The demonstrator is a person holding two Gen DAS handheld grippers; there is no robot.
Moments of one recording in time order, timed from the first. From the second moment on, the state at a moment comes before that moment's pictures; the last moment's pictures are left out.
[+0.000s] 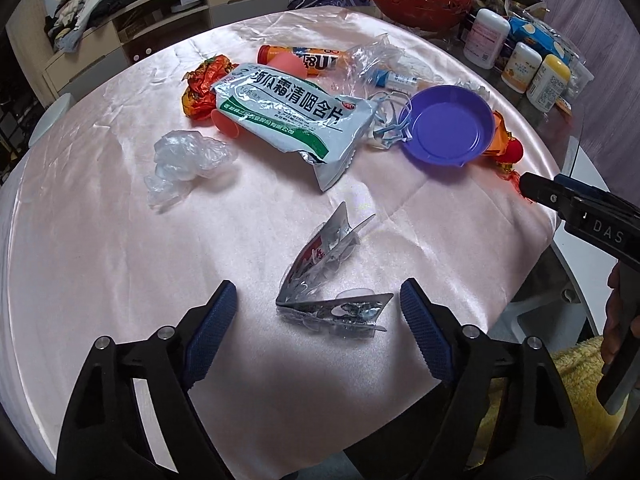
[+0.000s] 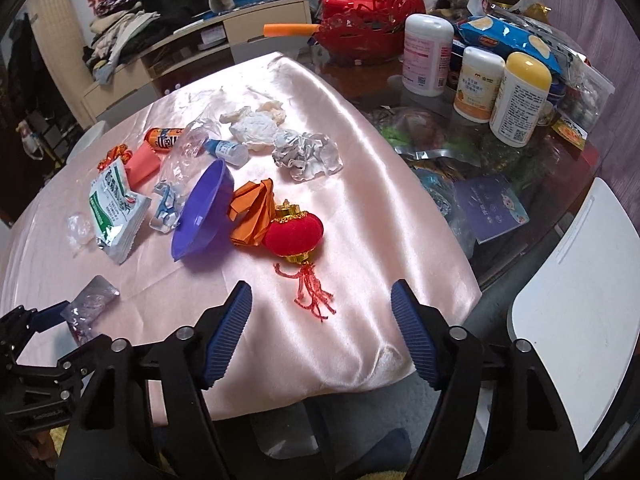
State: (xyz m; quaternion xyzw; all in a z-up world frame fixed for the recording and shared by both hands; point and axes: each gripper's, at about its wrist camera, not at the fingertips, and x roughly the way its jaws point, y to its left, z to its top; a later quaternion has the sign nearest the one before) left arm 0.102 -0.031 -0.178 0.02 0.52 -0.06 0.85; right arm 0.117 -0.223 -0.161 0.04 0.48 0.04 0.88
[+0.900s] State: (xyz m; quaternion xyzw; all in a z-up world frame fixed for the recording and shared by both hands) left arm 0.088 -0.022 -0.176 0.03 0.51 -0.06 0.86; right arm 0.111 -0.212 -0.166 0.01 0.48 0.07 0.87
